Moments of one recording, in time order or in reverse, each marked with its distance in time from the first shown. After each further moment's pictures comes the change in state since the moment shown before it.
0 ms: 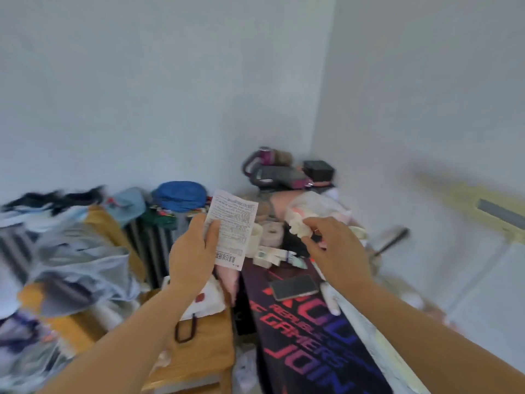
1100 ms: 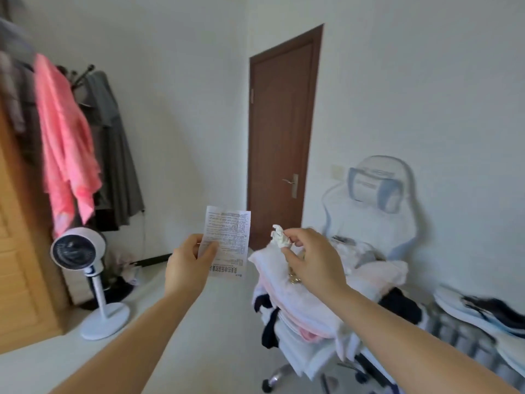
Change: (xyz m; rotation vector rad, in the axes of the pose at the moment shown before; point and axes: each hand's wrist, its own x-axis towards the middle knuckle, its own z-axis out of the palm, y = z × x) left_hand -0.115 -0.405 -0.784 0.361 0.997 -0.792; right_hand -0.041 -0.936 0.358 0.992 -0.510 -0.959
